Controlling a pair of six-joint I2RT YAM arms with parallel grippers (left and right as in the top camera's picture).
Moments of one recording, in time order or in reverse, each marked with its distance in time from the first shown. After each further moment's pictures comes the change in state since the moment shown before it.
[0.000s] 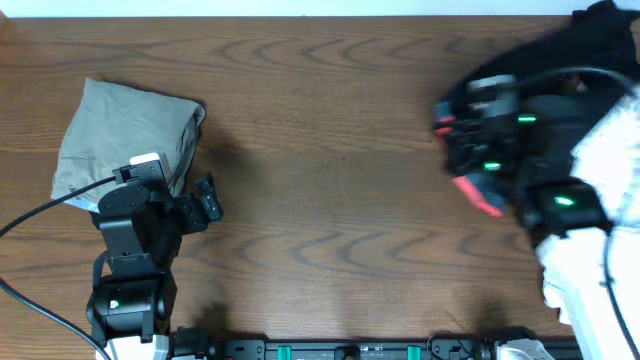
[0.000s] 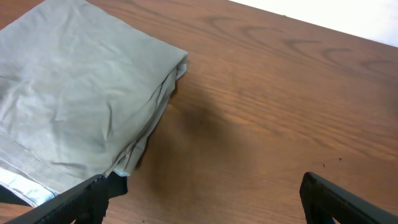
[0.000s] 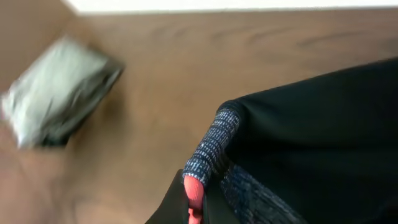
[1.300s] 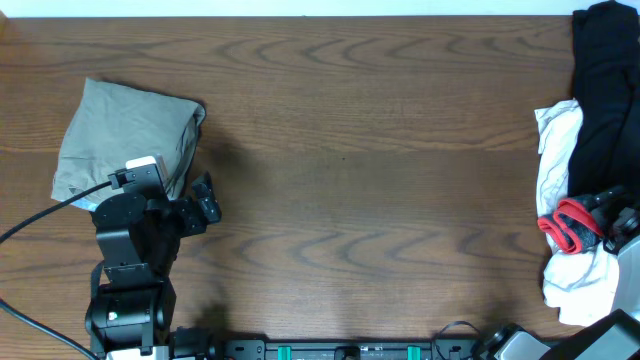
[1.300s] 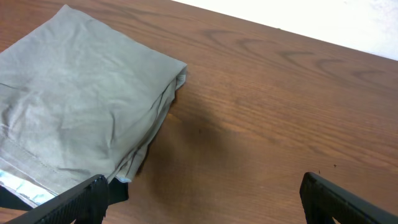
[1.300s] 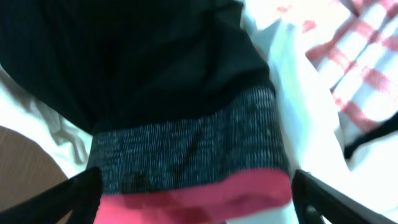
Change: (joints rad) left arm 0.000 -0.048 0.000 0.000 -0.004 0.000; right arm -0.917 0.153 -0.189 -0.068 0.534 0.243
